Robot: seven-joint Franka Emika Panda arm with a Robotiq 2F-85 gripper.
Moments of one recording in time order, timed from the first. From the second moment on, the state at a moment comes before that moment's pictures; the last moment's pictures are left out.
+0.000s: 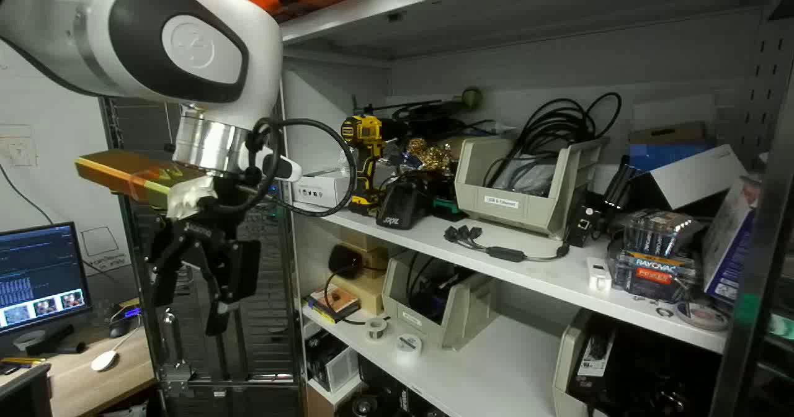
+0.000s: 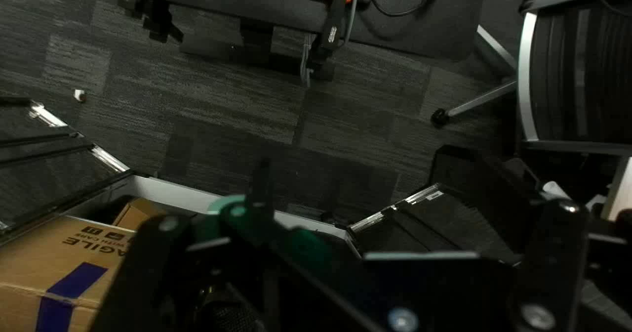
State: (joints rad) arm 0.16 -0.39 0.11 -2.39 0.12 1.72 -0.01
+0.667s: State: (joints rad) arm 0.16 -0.39 0.11 -2.38 0.12 1.73 -0.01
